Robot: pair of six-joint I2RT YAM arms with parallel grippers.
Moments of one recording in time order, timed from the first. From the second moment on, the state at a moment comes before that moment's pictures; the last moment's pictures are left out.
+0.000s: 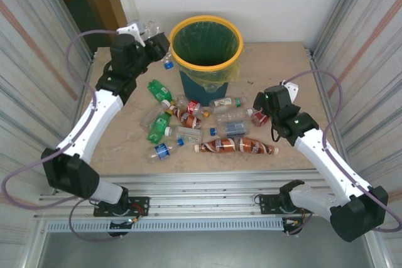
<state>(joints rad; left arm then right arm) -0.33 1.48 1.49 -0.15 0.08 -0.61 0.42 1.05 0.94 -0.64 0.50 0.64</state>
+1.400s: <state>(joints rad) -0.45 2.20 2.24 -0.35 0.31 -0.33 0.31 1.01 0.80 -0.67 0.43 0.80</state>
